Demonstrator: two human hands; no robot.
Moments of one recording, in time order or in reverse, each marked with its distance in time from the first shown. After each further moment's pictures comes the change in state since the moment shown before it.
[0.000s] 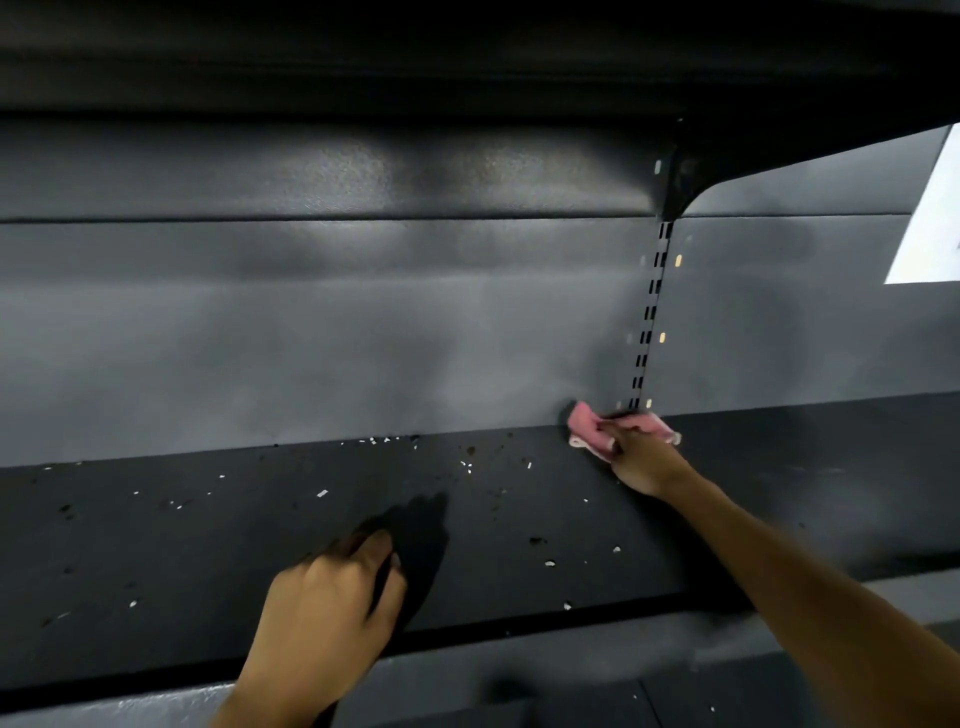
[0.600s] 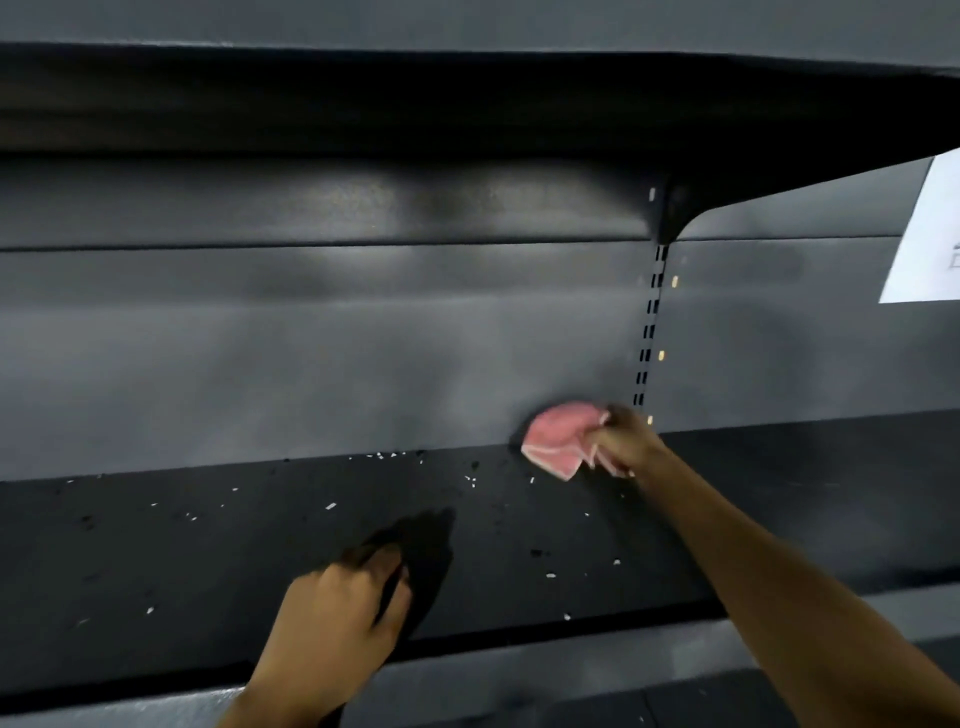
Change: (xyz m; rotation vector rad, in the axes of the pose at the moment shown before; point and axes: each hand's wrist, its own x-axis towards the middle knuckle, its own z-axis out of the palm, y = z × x) left_hand -0.001 -0.002 0.005 -0.119 -0.049 -0.020; right_hand 0.008 -0.036 -0.020 0.591 0.149 0.218
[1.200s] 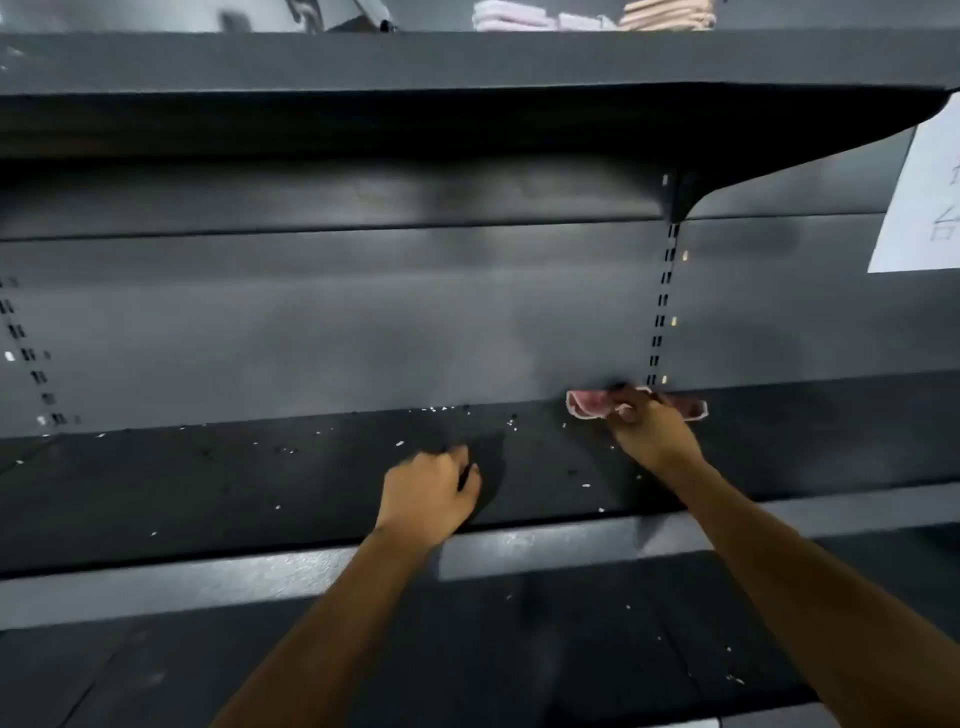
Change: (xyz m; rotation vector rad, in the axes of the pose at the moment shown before) left_hand -0.002 -0.002 -0.005 0.025 -0.035 -0.017; right_hand -0.102 0.001 0.018 -0.387 0.188 -0.208
